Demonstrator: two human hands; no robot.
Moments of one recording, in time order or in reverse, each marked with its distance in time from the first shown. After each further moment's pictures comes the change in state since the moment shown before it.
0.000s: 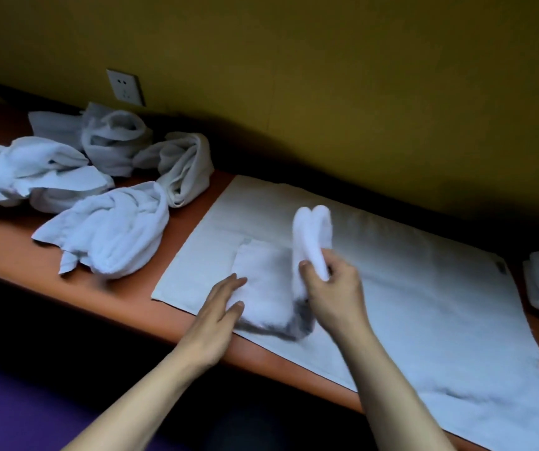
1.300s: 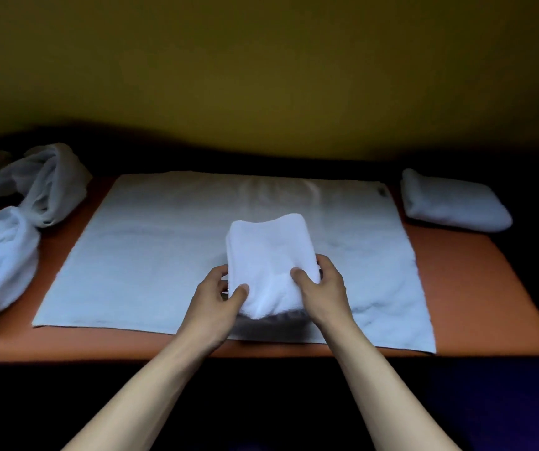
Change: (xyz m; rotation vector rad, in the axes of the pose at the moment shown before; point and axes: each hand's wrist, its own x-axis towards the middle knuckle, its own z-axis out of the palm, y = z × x) left_hand -0.018 0.116 0.147 -0.031 -0.090 -0.119; right_hand -0.031 0.136 -0.134 0.262 0.146 0.304
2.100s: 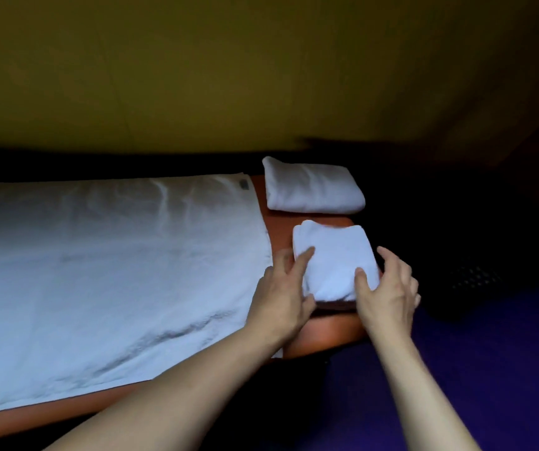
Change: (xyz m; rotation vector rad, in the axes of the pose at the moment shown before) left_hand 0.011 0.082 0.359 0.548 -0.365 0.601; right_hand 0.068 0.128 -0.331 -0.594 0.676 -0.078
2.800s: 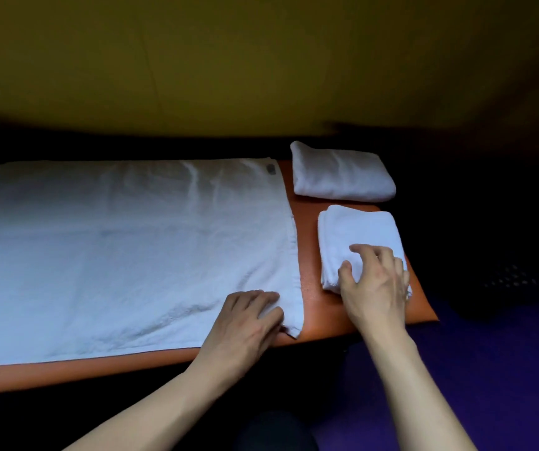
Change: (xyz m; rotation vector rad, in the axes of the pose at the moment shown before) left_hand -0.093 -0.076 -0.012 0.458 0.067 0.256; right_hand -0.033 -0.043 0.010 -0.118 -0.101 -0.224
